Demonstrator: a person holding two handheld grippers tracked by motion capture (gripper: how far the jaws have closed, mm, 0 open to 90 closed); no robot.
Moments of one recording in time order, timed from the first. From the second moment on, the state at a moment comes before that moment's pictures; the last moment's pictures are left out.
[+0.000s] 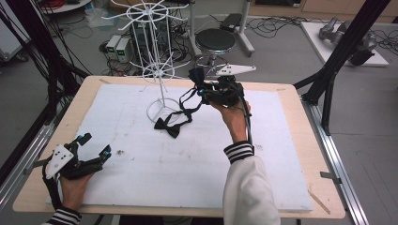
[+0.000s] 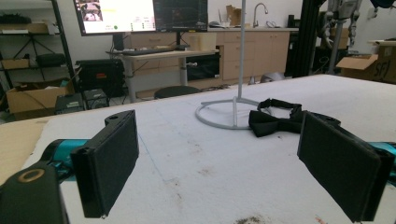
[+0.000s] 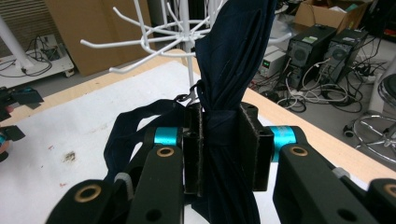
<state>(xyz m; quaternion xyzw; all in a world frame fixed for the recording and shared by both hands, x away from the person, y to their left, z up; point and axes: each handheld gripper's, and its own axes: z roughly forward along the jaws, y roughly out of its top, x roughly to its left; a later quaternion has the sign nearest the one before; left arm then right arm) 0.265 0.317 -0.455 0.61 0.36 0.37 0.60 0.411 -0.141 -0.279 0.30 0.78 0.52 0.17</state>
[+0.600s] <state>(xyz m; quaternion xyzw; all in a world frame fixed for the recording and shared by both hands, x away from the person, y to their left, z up) 0.265 0.317 -0.455 0.61 0.36 0.37 0.61 0.433 -0.130 -0.260 0.31 0.77 0.53 0.19</state>
